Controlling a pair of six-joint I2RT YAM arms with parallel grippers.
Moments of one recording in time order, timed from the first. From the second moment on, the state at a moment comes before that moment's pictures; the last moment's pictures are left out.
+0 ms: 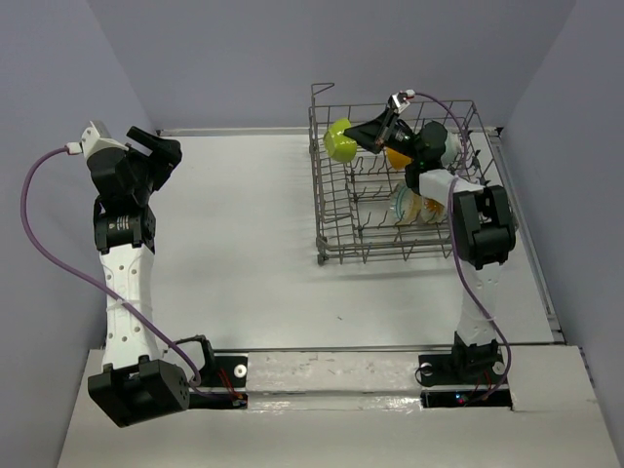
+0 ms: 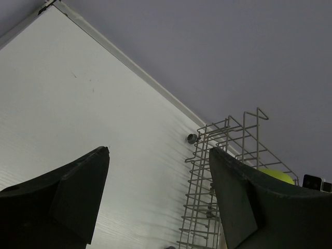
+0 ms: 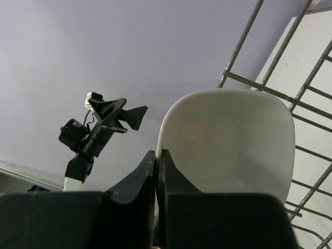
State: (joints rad) left arm 0.23 1.08 1.17 -0.29 0.11 -0.73; right arm 0.19 2.16 1.53 1.08 -0.92 1.56
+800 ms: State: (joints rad) left arm 0.23 1.08 1.17 -0.28 0.11 -0.74; right arm 0.19 2.41 2.00 0.51 -0.94 1.37
